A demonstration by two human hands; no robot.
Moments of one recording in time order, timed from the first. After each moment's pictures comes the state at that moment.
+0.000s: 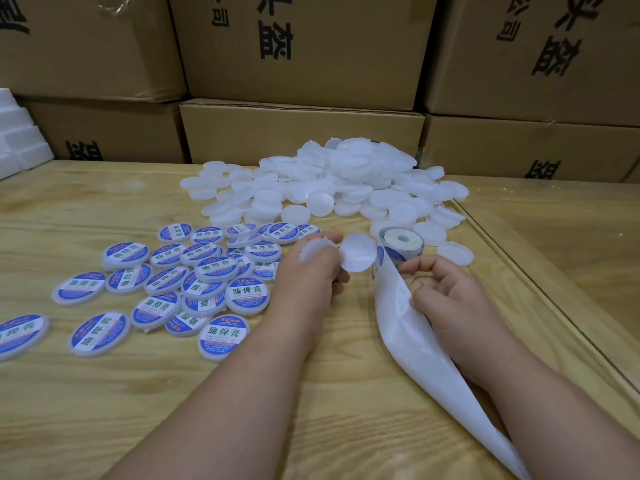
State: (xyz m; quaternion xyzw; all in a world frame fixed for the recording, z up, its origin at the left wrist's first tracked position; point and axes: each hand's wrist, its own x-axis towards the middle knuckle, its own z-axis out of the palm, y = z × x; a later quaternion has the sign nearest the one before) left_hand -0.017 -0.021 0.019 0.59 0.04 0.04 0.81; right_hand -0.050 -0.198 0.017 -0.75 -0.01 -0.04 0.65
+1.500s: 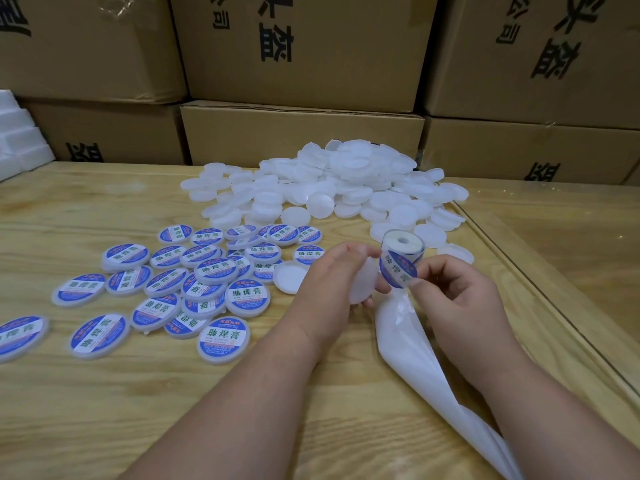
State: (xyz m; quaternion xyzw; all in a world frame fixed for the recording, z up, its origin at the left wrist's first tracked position) left_hand -0.028 -0.031 0.023 0.64 -0.11 -0.03 0.76; right_hand -0.052 -0.195 0.019 -0.75 -0.05 -0.17 0.64
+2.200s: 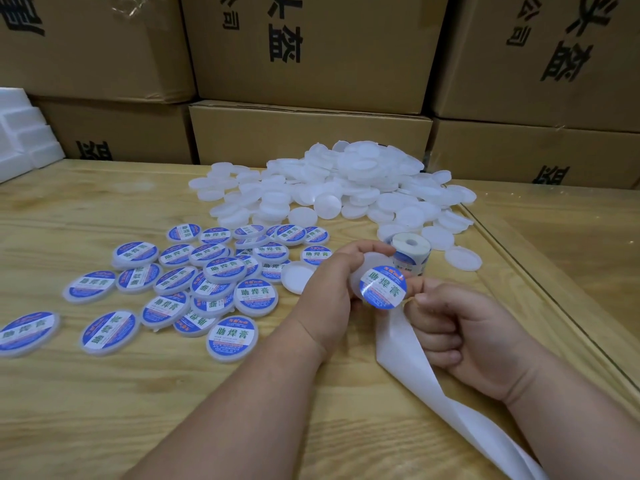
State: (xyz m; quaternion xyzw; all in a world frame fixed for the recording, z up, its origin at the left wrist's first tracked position) left_hand -0.029 -0.030 0.025 0.58 -0.10 -0.08 0.81; right_hand -0.052 -0.201 0.032 -0.57 -0.04 0.22 0.79
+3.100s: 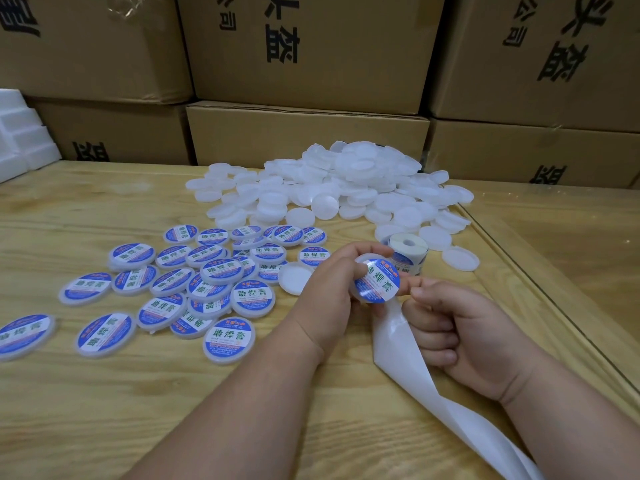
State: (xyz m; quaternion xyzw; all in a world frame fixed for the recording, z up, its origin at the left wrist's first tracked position) left_hand -0.024 -0.031 0.024 0.56 -0.10 -0.09 0.82; right_hand -0.053 -0.198 0.032 -0.56 -0.02 0.21 0.80
